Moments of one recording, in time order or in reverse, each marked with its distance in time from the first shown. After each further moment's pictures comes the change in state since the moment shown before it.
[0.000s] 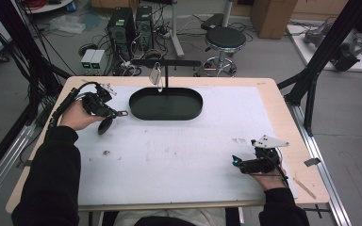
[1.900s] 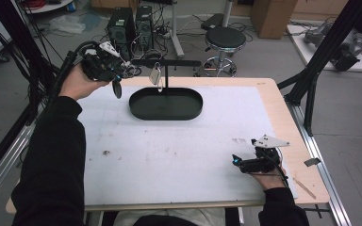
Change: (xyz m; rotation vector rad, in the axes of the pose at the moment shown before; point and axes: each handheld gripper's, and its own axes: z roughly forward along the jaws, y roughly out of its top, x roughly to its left) left arm 0.001 0.090 -0.080 -0.179 0.175 0.064; right arm 0.000 0.001 -0.001 -0.017 -0.004 -0.002
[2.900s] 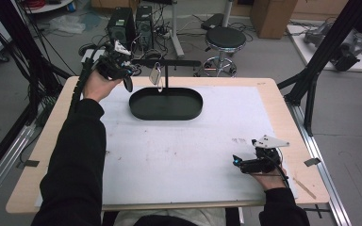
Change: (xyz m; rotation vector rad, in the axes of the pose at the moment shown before) left arm -0.005 0.007 0.041 -0.089 0.166 -0.106; right arm -0.001 -0.002 0.000 0.013 -0.002 -0.003
